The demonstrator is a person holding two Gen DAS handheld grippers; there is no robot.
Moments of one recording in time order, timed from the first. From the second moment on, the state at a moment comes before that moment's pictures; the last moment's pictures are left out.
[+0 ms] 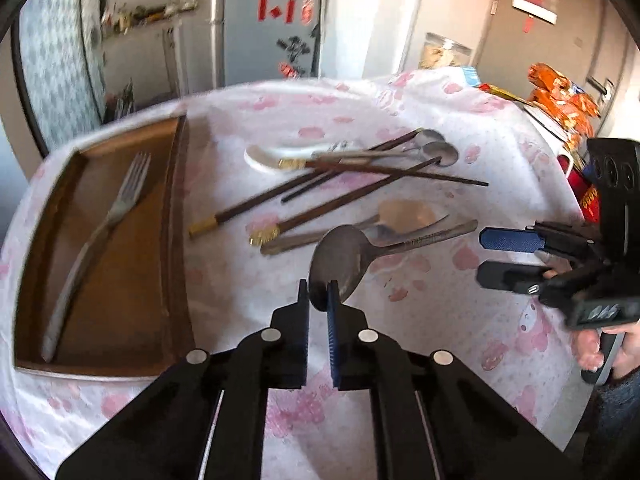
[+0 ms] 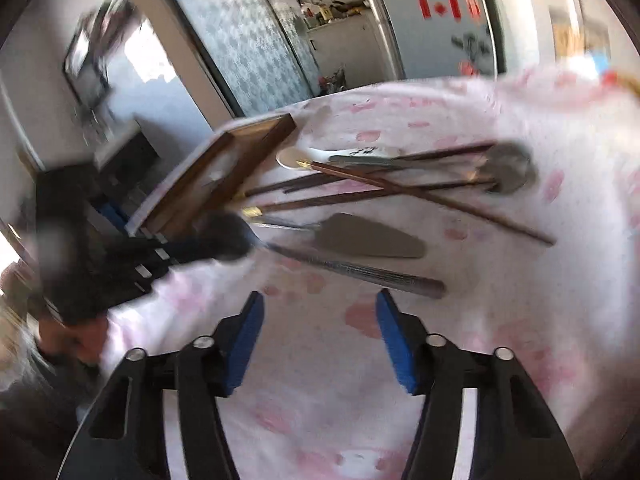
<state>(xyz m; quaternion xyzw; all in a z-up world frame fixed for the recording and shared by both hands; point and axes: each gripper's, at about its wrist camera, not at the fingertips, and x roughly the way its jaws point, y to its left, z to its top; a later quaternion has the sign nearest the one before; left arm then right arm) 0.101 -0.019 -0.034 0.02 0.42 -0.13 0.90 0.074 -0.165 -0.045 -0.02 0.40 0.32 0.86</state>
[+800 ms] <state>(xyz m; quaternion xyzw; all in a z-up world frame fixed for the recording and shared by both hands) 0.089 -0.019 -0.008 0.04 0.39 -0.16 0.91 0.088 -0.106 -0.035 -0.23 0.34 0.29 0.87</state>
